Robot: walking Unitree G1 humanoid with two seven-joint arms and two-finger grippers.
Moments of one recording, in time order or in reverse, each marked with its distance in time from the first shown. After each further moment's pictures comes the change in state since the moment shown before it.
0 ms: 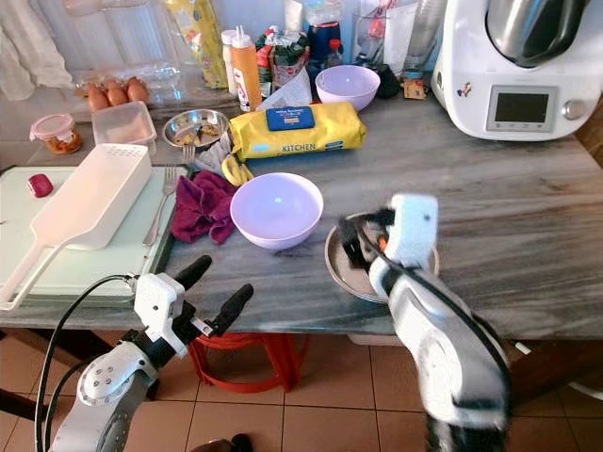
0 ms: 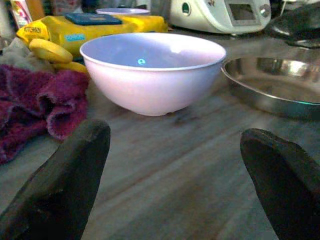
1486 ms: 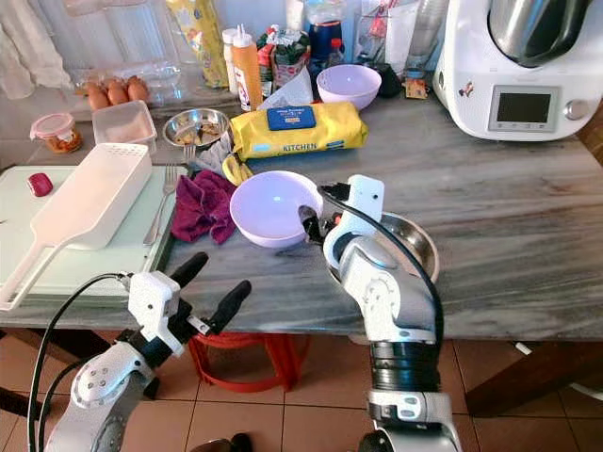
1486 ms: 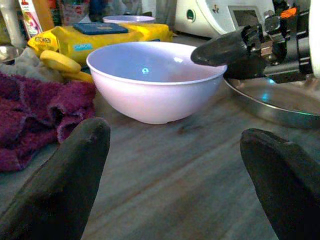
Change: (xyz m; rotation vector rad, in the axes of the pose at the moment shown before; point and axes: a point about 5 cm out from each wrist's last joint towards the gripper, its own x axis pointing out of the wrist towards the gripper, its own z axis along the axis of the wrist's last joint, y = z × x) left arm -0.002 -0.002 0.010 0.015 -0.014 0.030; right arm 0.067 0.038 -0.003 0.193 0.126 0.043
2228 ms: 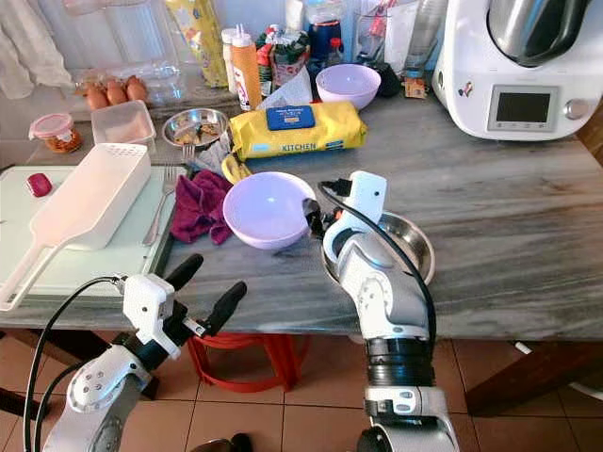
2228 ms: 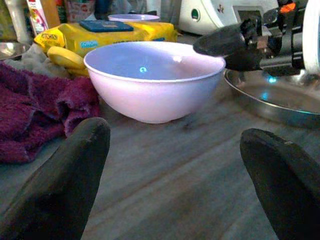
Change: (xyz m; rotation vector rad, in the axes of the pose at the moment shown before) left arm -0.005 0.002 -0.002 -0.009 0.001 0.019; right arm 0.009 0.001 0.003 0.007 -0.074 -0.008
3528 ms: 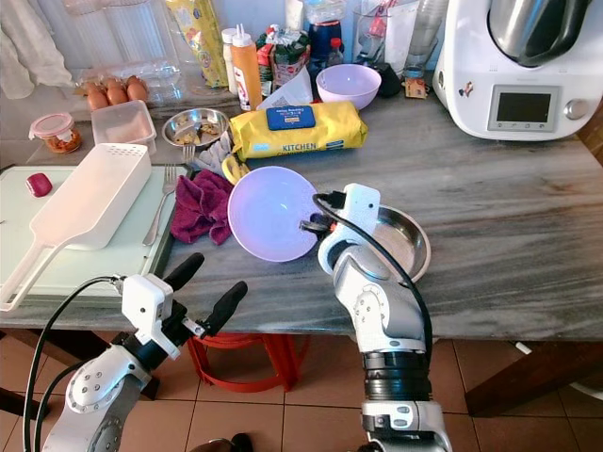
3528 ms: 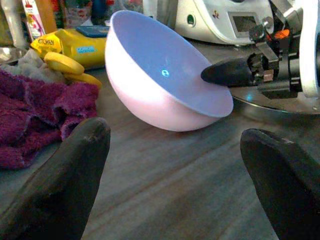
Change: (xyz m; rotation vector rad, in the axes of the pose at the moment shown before) left arm 0.000 0.000 0.002 -0.006 -0.021 -0.016; right arm -0.005 0.000 -0.018 0.021 0.045 0.007
